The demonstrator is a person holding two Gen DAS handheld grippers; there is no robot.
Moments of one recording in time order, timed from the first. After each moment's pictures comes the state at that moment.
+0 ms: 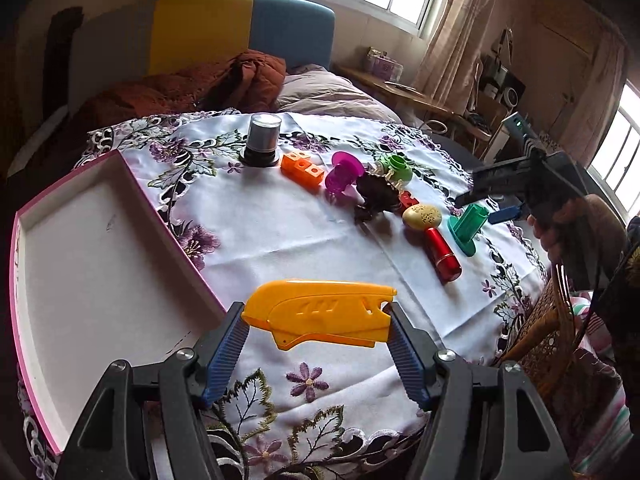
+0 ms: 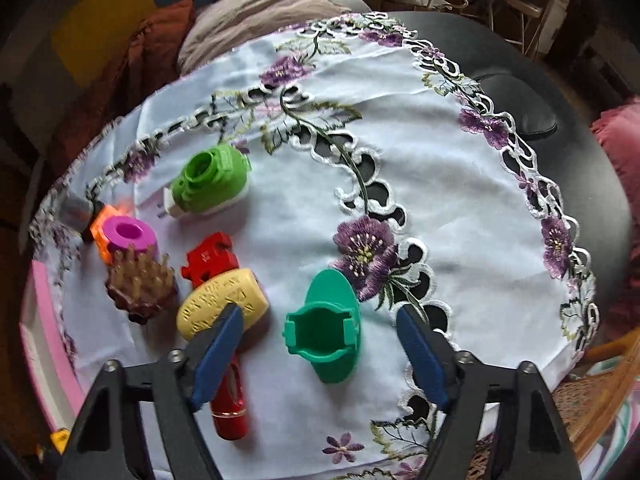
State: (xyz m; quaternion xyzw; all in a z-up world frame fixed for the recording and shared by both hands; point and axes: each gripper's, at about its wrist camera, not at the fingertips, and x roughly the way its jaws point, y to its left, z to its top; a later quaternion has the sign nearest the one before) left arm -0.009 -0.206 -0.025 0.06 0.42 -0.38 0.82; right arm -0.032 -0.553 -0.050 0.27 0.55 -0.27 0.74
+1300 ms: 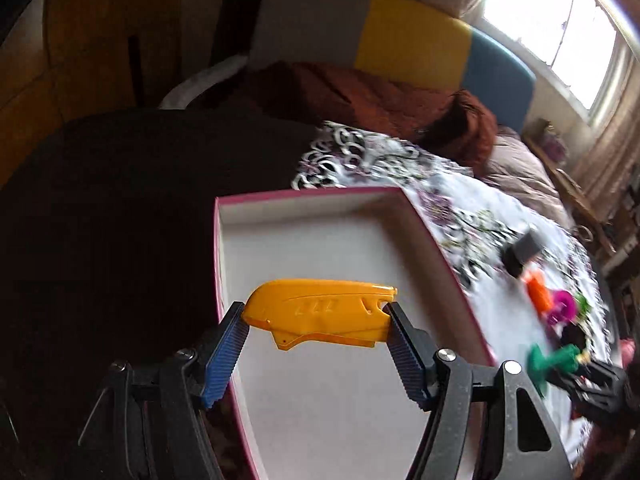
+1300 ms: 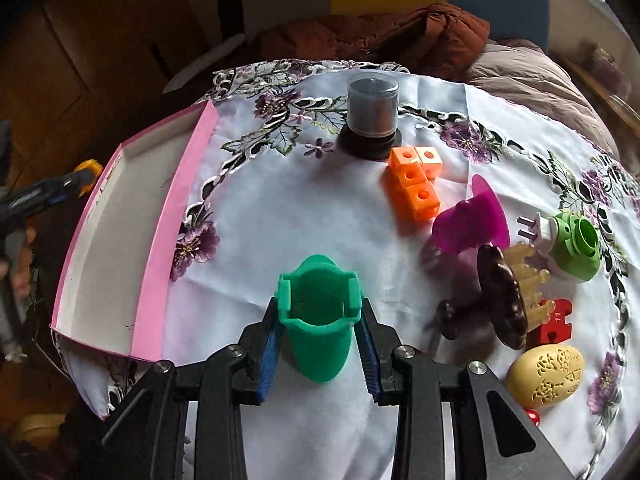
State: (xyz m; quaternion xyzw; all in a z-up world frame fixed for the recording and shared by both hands) left arm 0.180 -0.059 -0.034 -0.03 0.46 -0.11 0.88; right arm 0.073 -0.359 -0.075 0.08 0.50 0.04 0.86
